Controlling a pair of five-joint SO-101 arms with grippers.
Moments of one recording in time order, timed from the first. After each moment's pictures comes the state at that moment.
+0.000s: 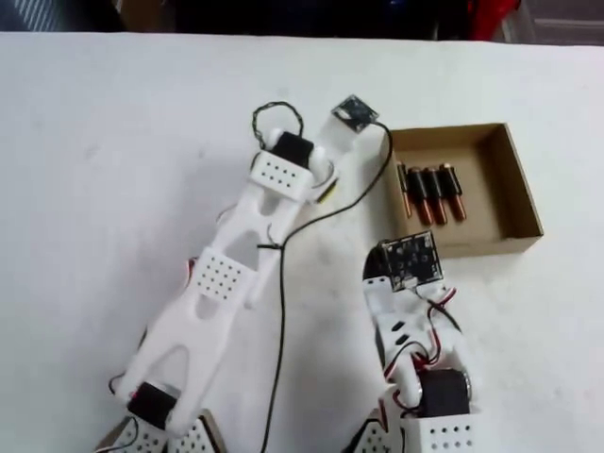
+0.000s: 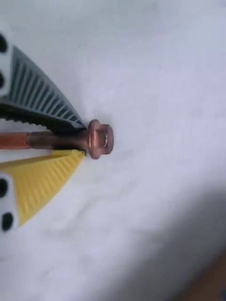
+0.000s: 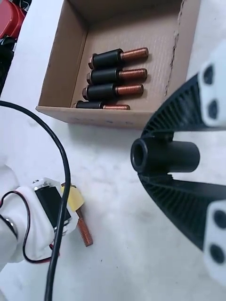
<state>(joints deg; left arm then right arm) 20.1 81.3 -90.7 93.3 -13.0 -8.0 -102.4 87.9 52.3 14.6</state>
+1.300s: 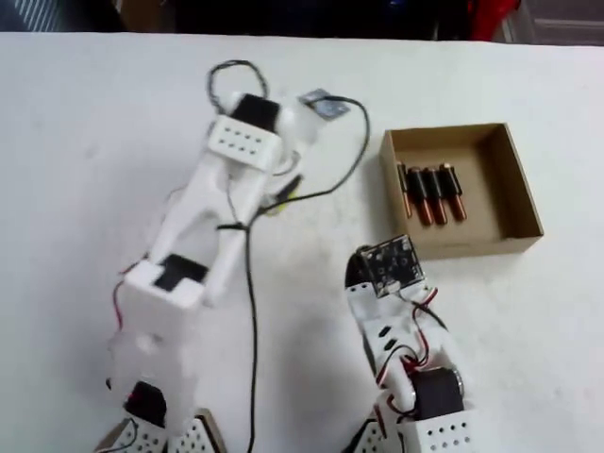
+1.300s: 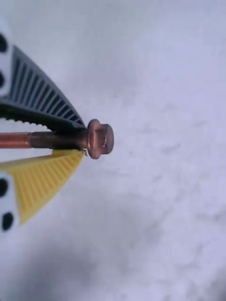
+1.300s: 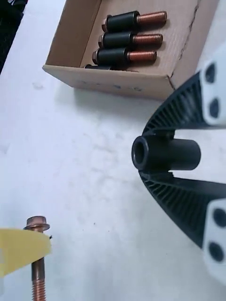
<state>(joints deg) 14.0 31.8 -33.7 102.0 -17.5 -15.7 -102.4 89.0 52.3 14.5</state>
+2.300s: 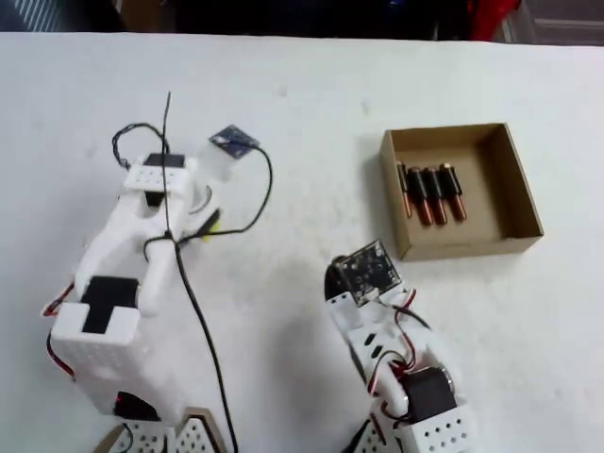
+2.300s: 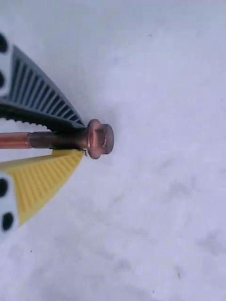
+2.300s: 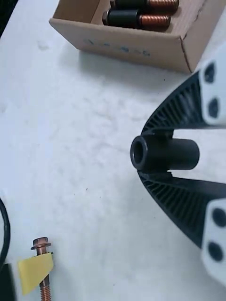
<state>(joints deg) -2.7 16.2 15.5 63.3 -30.1 -22.7 -102.4 90.6 52.3 14.5</state>
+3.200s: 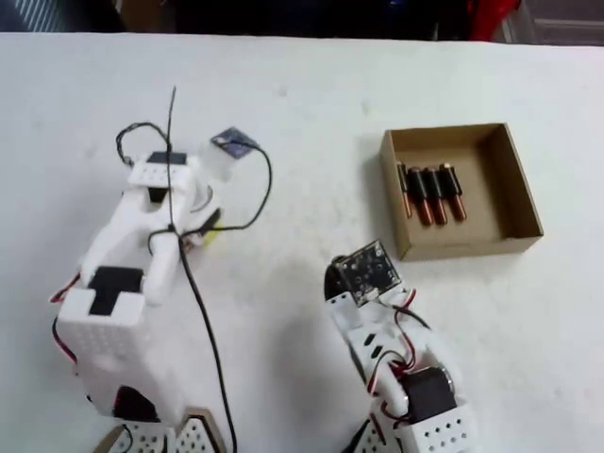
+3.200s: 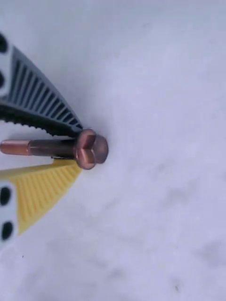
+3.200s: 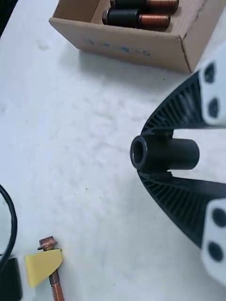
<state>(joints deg) -2.7 23.8 9.9 64.5 -30.1 -22.7 -102.4 90.6 52.3 14.5</state>
